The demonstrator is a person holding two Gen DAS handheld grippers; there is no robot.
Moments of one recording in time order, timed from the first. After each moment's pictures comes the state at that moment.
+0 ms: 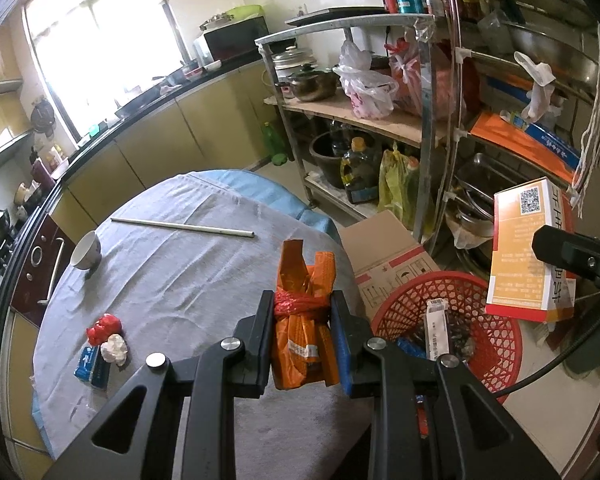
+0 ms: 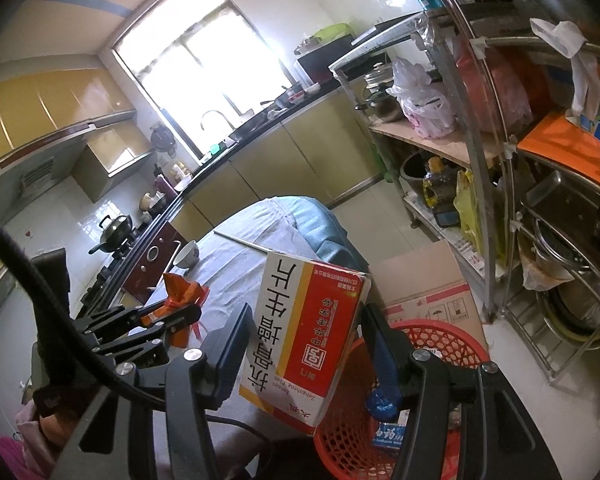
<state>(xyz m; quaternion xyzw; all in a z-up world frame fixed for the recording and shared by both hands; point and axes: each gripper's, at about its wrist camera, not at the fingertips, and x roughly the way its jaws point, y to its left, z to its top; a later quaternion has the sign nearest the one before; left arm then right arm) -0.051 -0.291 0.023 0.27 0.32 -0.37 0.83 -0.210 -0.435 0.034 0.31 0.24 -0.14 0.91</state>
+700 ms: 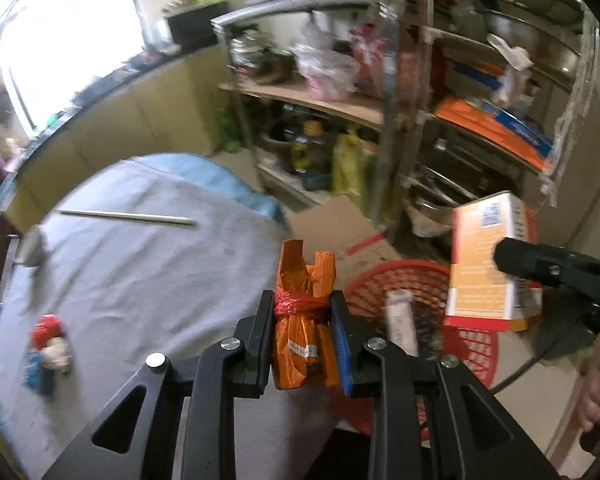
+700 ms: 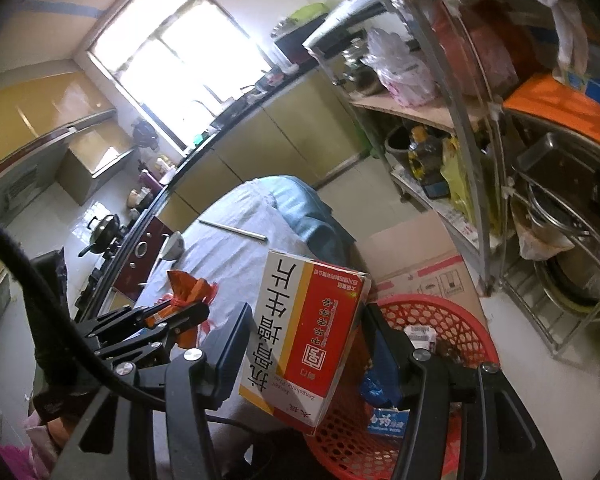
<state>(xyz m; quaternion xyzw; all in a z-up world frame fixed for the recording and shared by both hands) -0.046 -0.319 -0.020 0.25 0.36 -0.45 0.77 -0.203 -0.456 -0.008 0.35 0.28 -0.16 0.88</state>
